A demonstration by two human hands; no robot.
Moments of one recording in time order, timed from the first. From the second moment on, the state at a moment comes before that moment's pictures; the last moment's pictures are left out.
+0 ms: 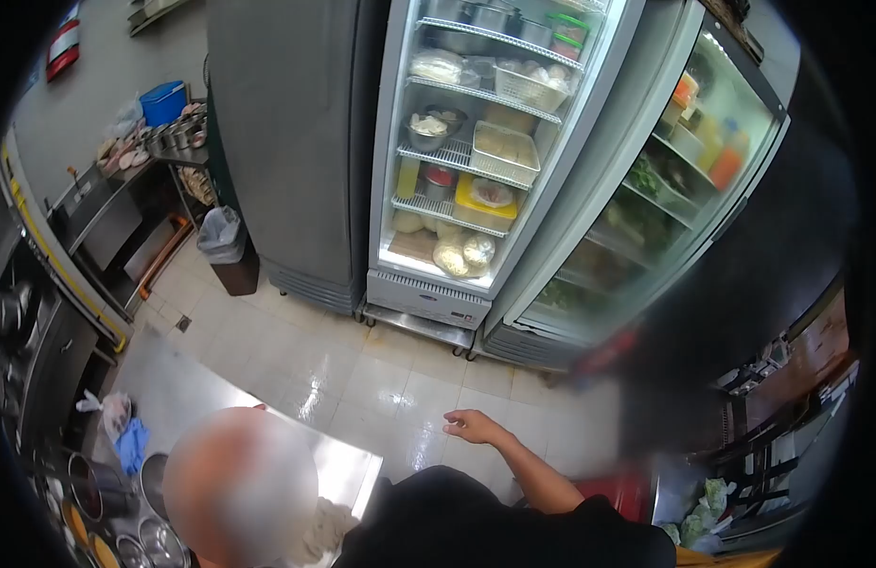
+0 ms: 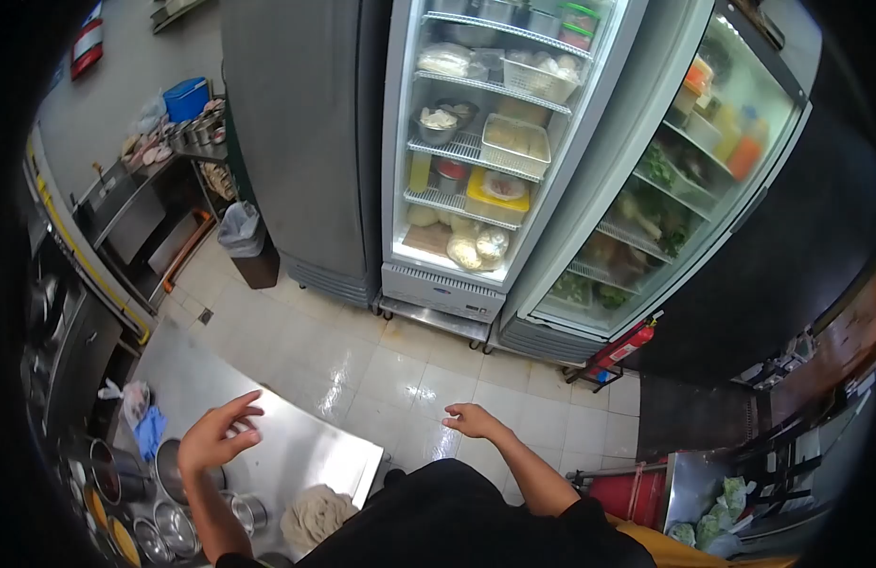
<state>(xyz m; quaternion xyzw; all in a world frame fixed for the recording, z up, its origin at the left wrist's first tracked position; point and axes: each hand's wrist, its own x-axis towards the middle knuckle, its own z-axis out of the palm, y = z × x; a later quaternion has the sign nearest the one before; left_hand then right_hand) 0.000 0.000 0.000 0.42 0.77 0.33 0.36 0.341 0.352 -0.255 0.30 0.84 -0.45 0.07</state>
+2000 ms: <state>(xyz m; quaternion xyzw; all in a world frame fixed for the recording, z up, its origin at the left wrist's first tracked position) -0.288 0.647 0.140 0.50 0.17 0.76 0.39 0.023 0.545 -0.279 0.51 0.72 -0.40 -0.23</state>
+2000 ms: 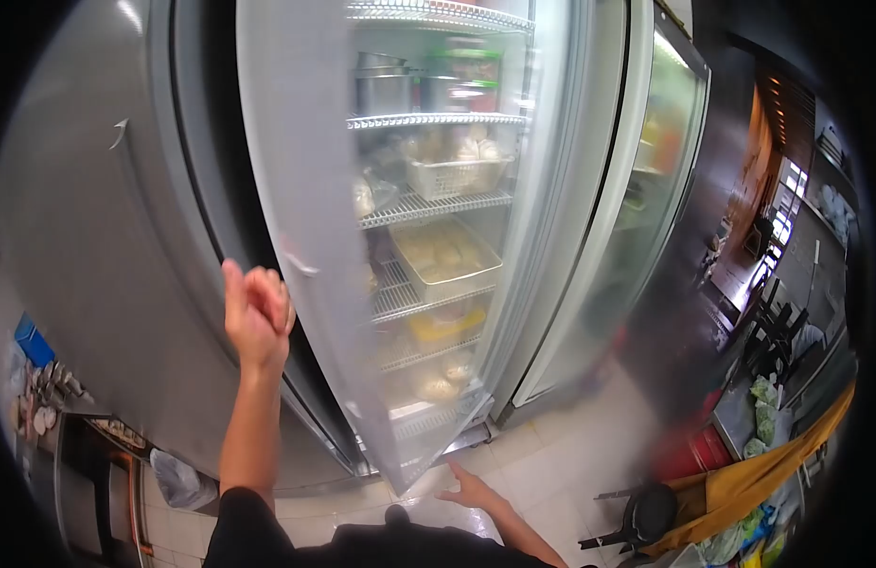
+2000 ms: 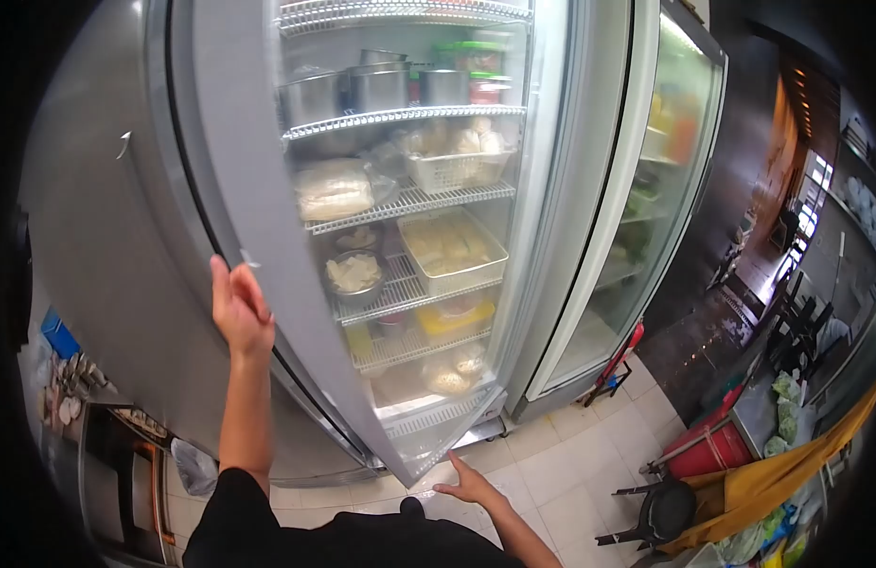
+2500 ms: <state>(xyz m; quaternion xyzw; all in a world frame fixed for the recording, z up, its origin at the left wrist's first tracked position) -0.127 0.812 0.307 0.74 0.37 0.56 0.07 0.123 0.406 -0.341 0.72 0.32 -0.17 -0.59</state>
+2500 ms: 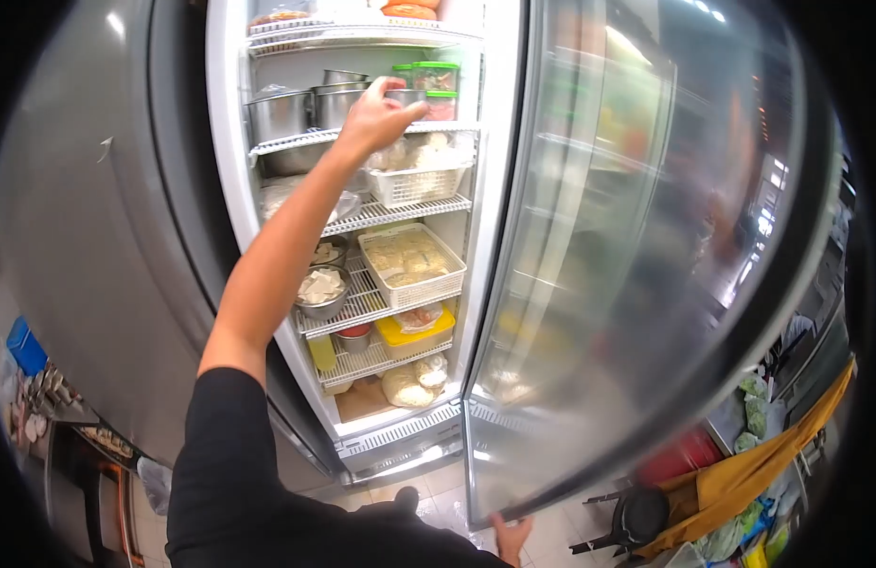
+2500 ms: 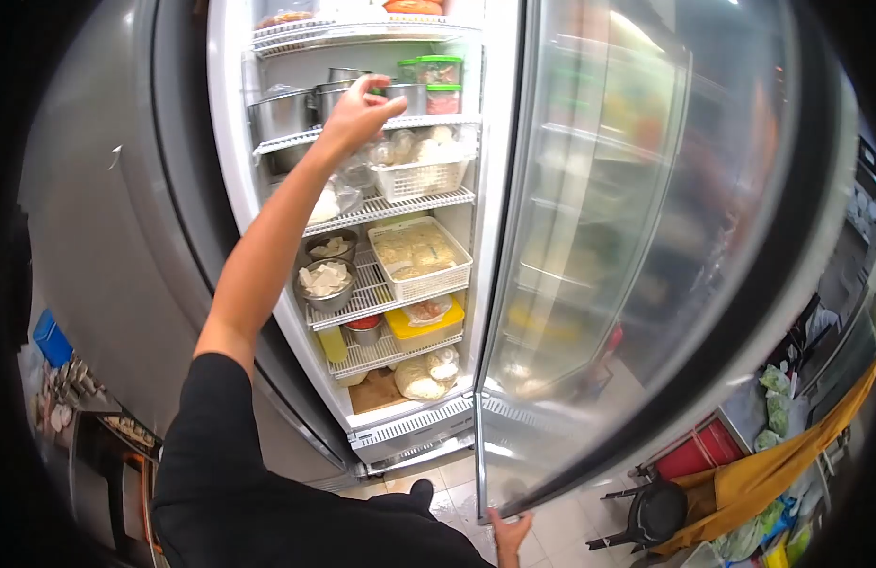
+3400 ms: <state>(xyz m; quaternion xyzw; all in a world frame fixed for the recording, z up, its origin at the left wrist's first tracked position) -0.024 1.063 0.419 0.67 0.48 0.57 -0.07 0.152 0.827 0.054 0.53 0.63 -0.20 -0.53</state>
